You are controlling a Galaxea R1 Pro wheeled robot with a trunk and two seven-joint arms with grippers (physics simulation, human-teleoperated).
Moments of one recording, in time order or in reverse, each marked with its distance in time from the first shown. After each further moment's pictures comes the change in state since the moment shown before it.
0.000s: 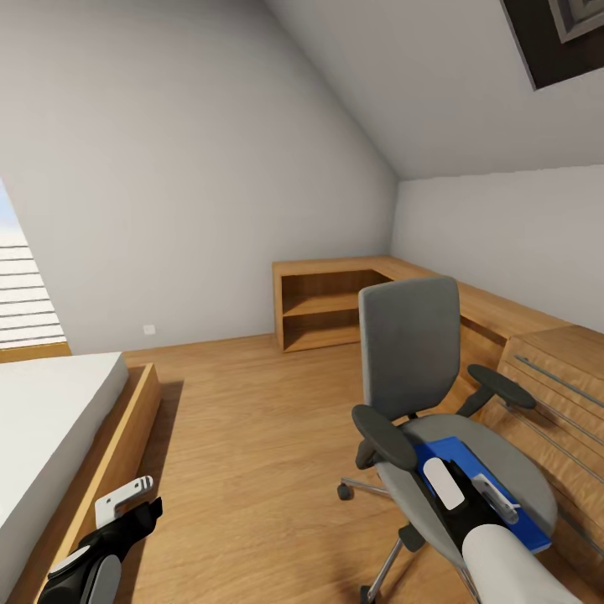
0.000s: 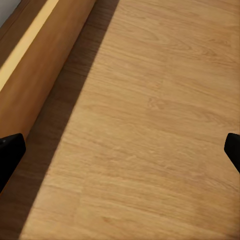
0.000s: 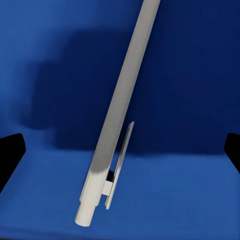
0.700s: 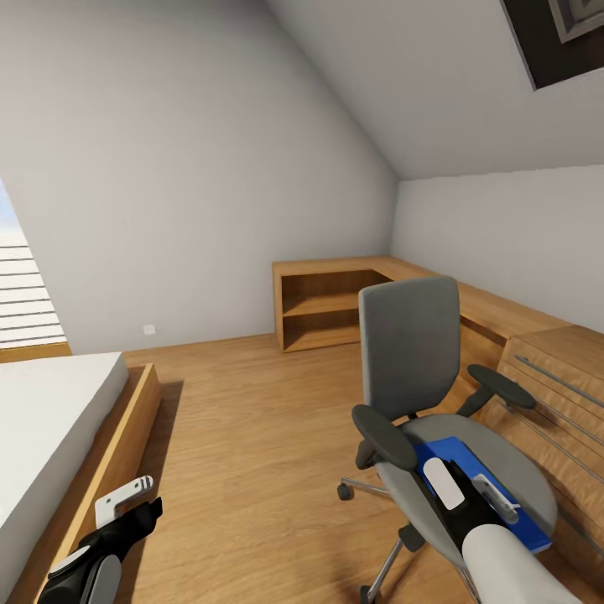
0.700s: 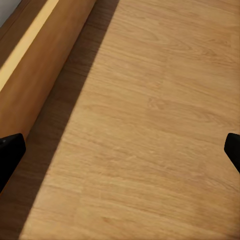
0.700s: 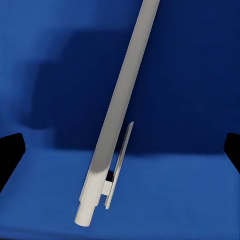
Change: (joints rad) left arm 0.000 0.000 0.000 -0.001 0.000 0.000 0.000; right arm 0.000 0.000 0.000 0.000 0.000 -0.001 -0.001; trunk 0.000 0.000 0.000
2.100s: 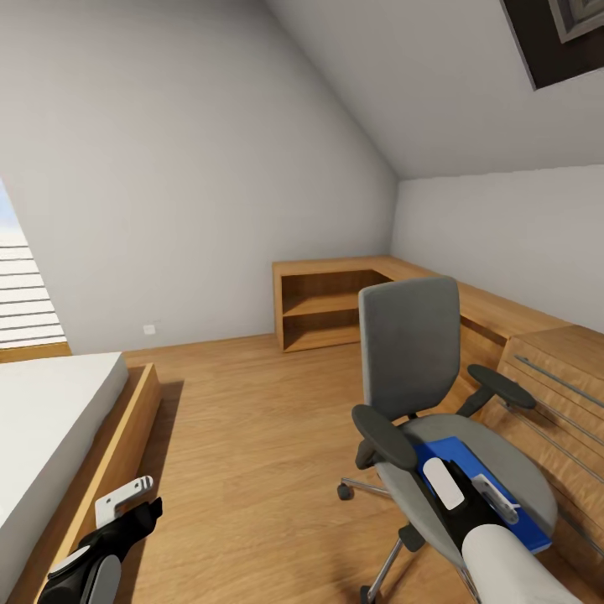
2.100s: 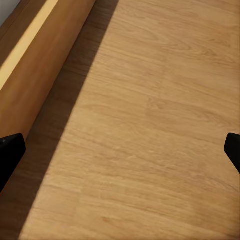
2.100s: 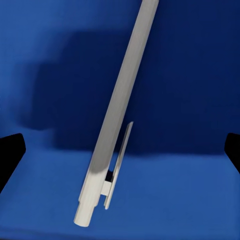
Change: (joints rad) left arm 0.000 0.000 0.000 0.001 0.000 0.000 -0.001; right arm 0.000 0.000 0.000 0.000 0.000 -0.001 -0.002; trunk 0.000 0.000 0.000
